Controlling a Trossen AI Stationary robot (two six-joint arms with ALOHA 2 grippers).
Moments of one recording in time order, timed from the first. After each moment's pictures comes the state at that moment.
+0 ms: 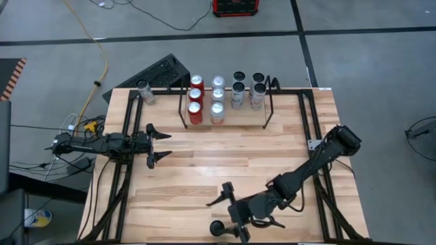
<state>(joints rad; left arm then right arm) -0.11 0.03 0.01 0.05 -0.27 -0.06 0.62 1.79 1.46 0.05 0.29 -0.02</state>
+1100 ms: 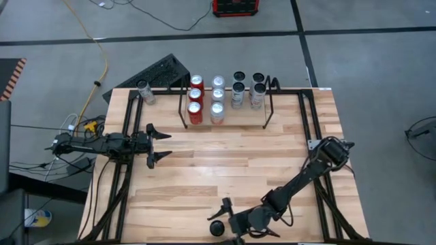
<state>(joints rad) -0.11 0.03 0.01 0.05 -0.27 -0.06 0.67 1.99 1.24 0.57 0.34 0.04</state>
